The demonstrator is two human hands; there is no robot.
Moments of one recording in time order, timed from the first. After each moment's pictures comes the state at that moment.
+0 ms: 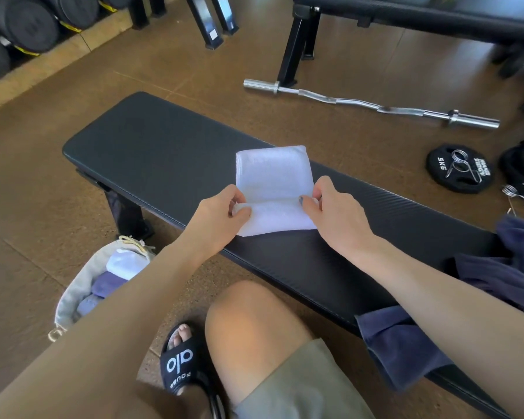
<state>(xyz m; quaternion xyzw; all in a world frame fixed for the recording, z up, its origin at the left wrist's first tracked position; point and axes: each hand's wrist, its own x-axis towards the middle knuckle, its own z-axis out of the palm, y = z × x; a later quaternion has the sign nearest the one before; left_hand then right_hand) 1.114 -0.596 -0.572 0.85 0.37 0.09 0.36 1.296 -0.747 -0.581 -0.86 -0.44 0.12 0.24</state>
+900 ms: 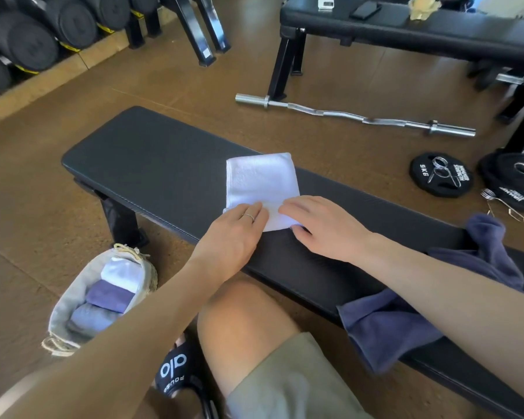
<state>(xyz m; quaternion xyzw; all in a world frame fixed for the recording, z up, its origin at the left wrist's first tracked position) 1.123 -0.637 -0.586 0.99 0.11 0.04 -0.07 1.313 -0.772 -0.583 -0.70 -0.70 0.00 0.13</state>
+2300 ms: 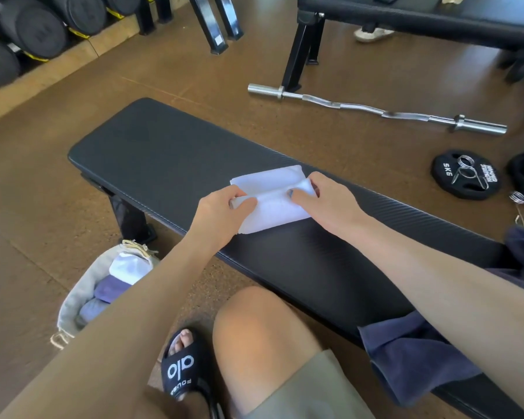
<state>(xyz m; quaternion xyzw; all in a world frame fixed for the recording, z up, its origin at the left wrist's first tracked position) 1.134 -0.581 -0.581 0.81 0.43 0.13 0.37 1.315 -0.712 -0.574 -0.85 -0.38 0.23 0.29</state>
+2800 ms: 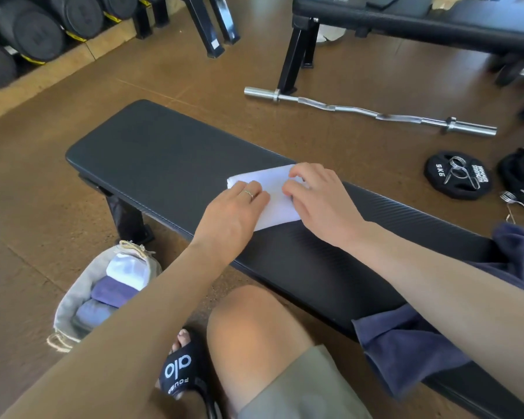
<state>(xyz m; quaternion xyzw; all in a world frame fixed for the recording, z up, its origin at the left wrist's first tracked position) 1.140 -0.604 -0.577 0.97 0.16 0.17 -0.06 1.317 -0.722 -0.586 -0.72 -0.66 -0.09 0.21</state>
